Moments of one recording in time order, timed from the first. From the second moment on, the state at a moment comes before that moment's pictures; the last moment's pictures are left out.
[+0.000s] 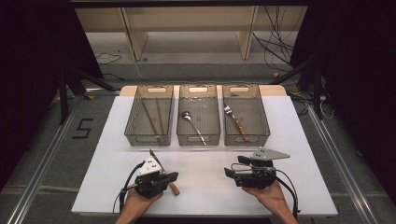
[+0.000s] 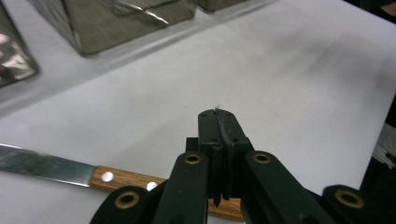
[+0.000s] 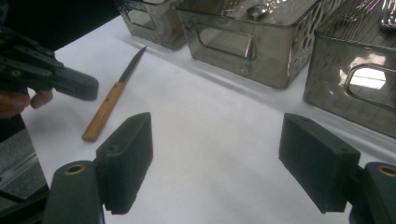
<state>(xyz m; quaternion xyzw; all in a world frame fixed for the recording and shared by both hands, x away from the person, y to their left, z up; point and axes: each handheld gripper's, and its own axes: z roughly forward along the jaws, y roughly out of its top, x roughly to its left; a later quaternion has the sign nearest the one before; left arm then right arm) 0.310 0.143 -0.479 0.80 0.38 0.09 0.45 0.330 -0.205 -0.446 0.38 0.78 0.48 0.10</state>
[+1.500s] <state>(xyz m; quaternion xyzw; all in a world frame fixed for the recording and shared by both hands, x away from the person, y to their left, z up) 0.301 0.173 -0.490 0.84 0.42 0.06 0.33 0.318 -0.212 -0.453 0.38 0.79 0.48 0.10</state>
